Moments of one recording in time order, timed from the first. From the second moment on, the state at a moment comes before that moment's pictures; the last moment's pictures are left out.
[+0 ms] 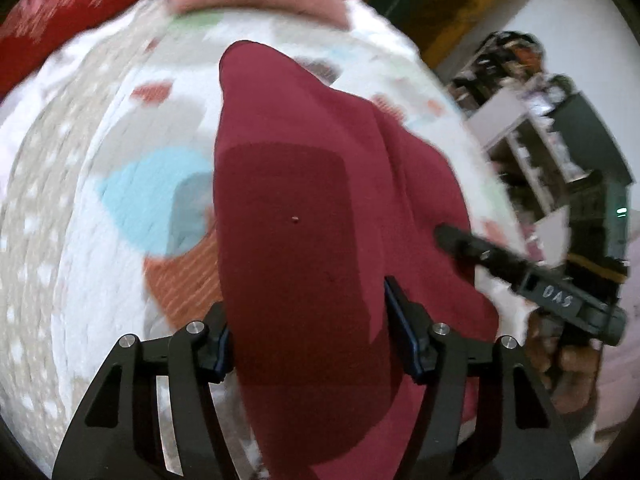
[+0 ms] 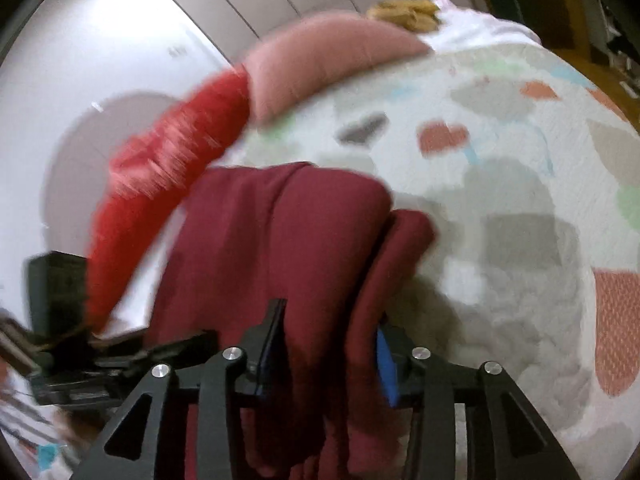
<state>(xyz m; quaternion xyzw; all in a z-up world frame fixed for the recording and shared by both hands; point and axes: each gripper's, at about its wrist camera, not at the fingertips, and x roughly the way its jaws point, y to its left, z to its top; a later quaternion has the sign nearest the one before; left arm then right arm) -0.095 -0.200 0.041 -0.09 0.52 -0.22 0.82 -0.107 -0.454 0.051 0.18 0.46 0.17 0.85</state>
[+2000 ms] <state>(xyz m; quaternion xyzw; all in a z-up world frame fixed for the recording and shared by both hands) -0.166 -0.205 0.113 0.02 0.33 -0.09 0.94 -0.195 -0.403 0.101 0.06 0.36 0.09 0.93</state>
